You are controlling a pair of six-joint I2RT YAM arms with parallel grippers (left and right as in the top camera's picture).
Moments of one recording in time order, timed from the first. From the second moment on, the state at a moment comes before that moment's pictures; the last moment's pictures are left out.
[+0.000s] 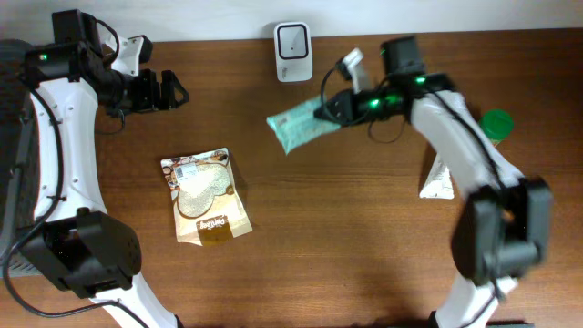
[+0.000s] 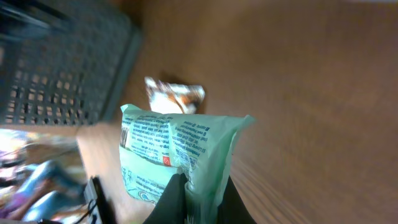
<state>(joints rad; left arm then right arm) 0.18 1.98 2.06 -1.30 0.44 0.13 0.16 1.93 1.62 -0.70 -0.88 0.05</state>
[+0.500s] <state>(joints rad) 0.18 1.98 2.06 -1.30 0.44 0.13 0.15 1.58 1.62 -0.70 -0.80 0.12</state>
